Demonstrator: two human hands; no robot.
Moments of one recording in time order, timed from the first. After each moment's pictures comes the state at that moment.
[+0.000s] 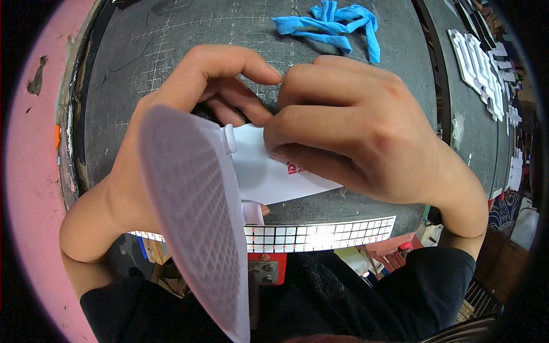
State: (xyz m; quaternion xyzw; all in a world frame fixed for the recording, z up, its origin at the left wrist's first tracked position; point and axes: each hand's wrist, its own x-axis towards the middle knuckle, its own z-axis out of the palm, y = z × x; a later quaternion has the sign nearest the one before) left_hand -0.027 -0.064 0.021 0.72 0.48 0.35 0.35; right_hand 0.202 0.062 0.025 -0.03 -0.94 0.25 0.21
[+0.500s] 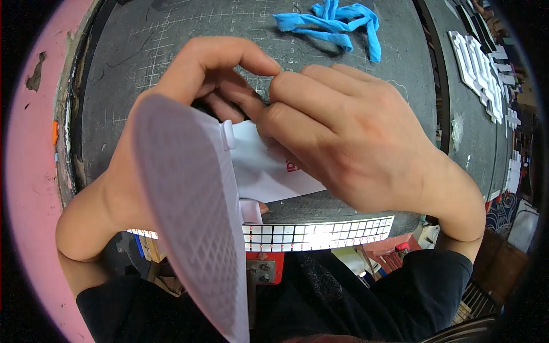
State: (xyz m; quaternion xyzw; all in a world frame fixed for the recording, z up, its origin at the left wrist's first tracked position) left_hand -0.027 -0.061 0.014 0.72 0.47 0.37 0.36; right_hand 0.197 0.048 0.021 -0.04 -0.96 0.15 0.22
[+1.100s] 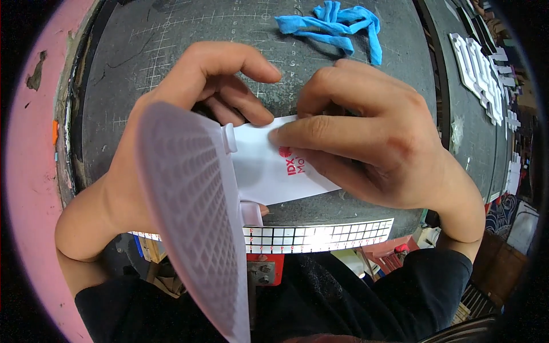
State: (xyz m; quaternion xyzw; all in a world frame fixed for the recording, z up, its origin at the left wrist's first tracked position) left_hand -0.024 -0.062 0.016 0.70 0.49 0.37 0.36; right_hand 0.213 0.062 0.033 -0.04 -0.95 0.24 0.19
